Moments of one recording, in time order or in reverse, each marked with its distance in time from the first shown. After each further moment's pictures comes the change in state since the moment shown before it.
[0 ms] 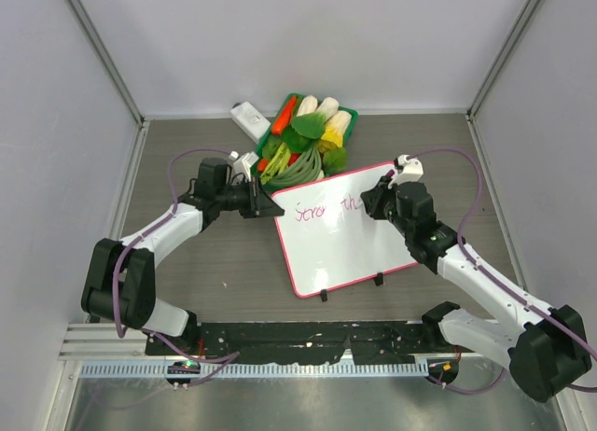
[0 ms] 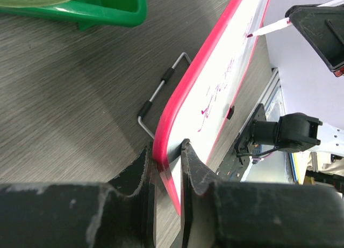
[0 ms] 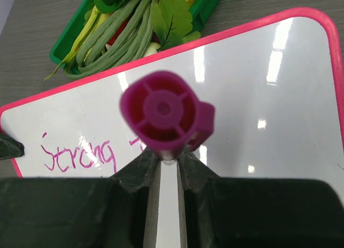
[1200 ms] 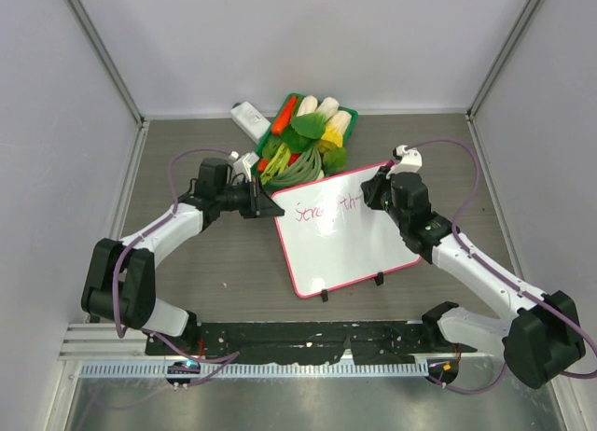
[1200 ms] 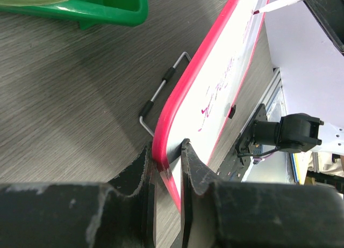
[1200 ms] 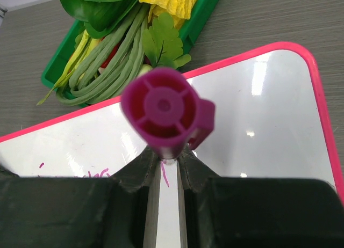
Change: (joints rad) left arm -0.004 0.000 0.002 -0.003 -0.007 0.001; right arm 0.000 0.083 0.075 0.011 0.071 0.002
